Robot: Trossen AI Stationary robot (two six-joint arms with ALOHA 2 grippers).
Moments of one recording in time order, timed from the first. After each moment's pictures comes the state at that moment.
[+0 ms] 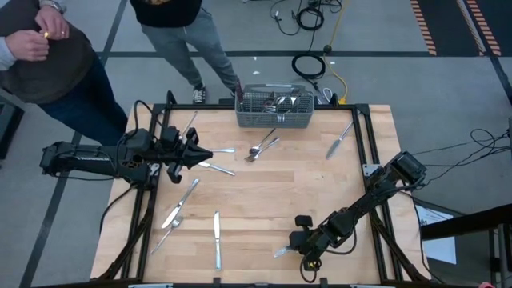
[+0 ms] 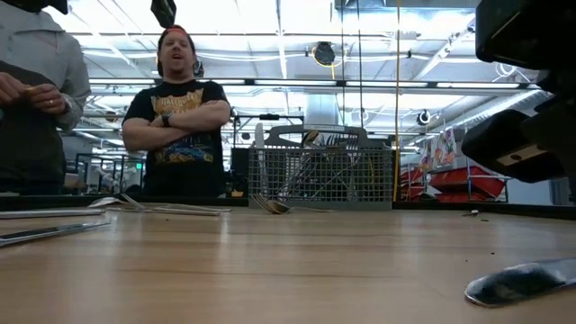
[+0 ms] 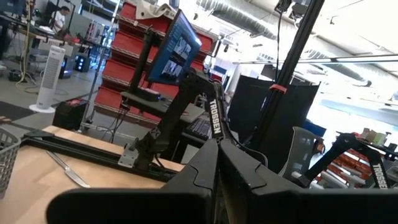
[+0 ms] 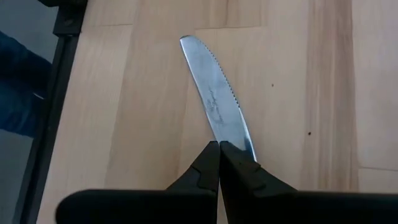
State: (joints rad) left arm 0.03 0.71 0.55 0.38 0.16 -0.38; right arm 0.68 1.82 0.93 -0.07 0.13 0.64
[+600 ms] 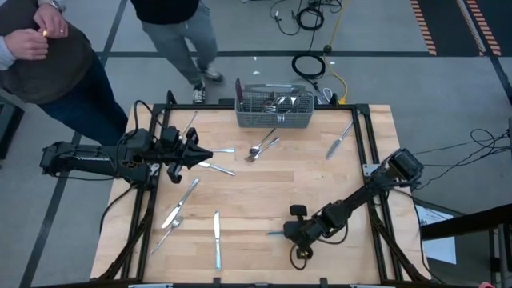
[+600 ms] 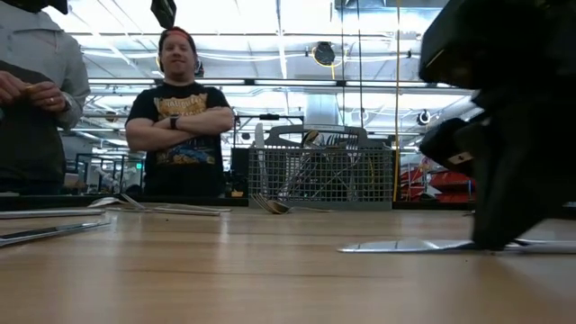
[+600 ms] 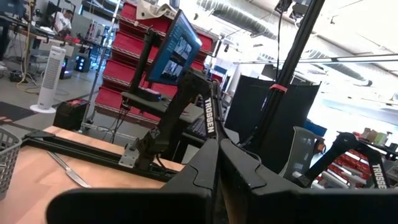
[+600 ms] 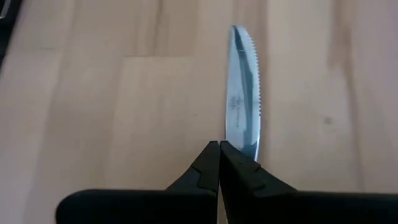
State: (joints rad) left arm 0.03 0.71 0.55 0.37 0.15 -0.38; right arm 0.58 1.82 0.91 -0.08 0.16 0.53
